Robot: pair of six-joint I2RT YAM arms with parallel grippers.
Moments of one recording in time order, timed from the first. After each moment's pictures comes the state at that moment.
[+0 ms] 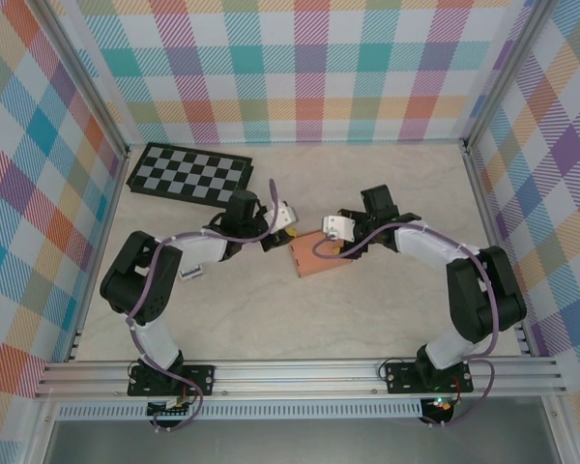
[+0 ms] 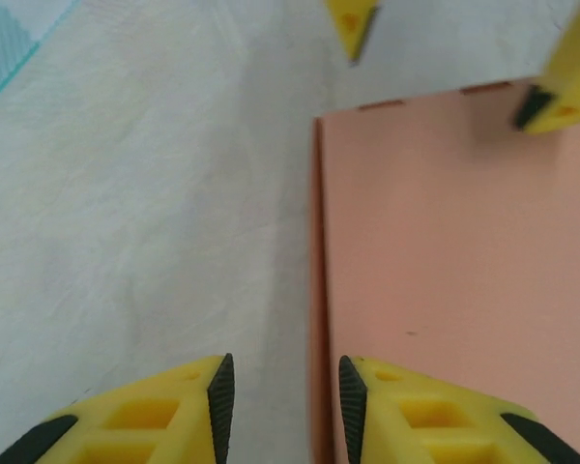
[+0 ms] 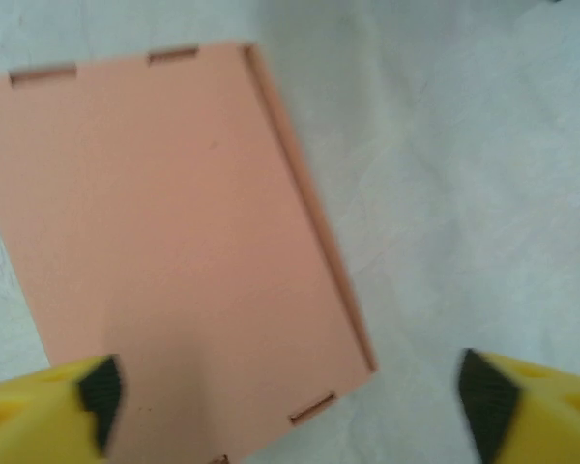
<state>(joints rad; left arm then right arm) -0.43 1.76 0.97 0.22 0.47 0.47 0.38 1.56 1.01 -0.34 -0.40 -1.09</state>
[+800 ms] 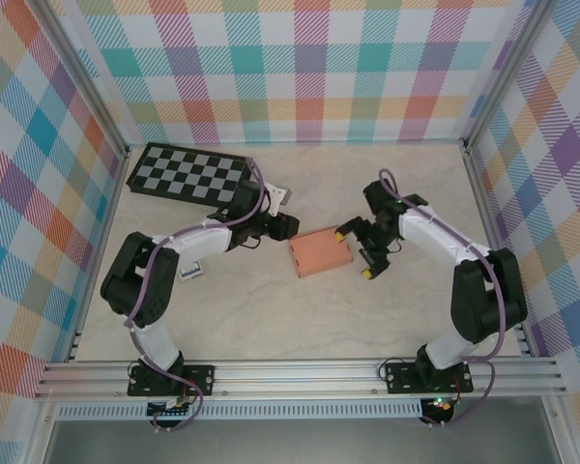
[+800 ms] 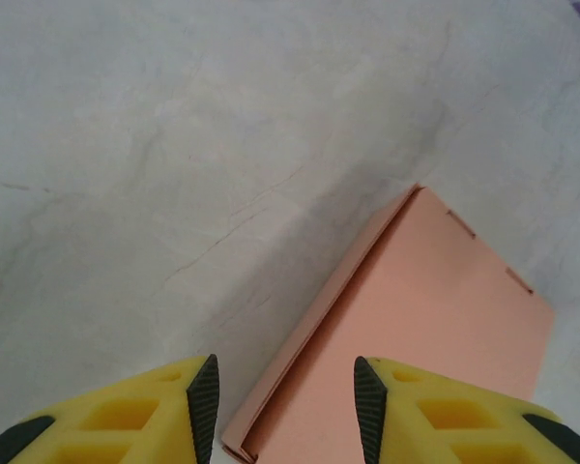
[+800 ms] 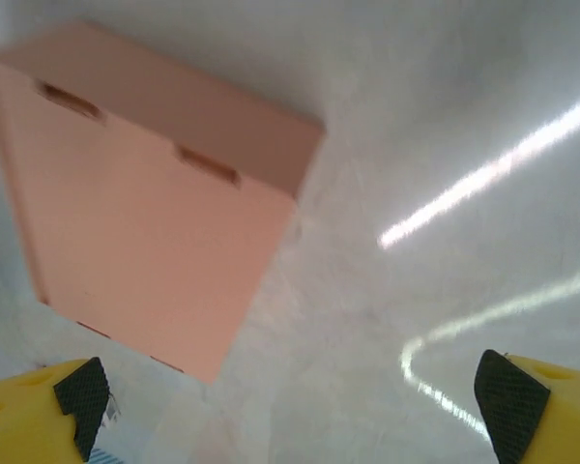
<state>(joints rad) -0.51 1.80 1.10 -0.03 0.34 -0.22 0.38 1.59 1.14 -0.89 -0.36 1.34</state>
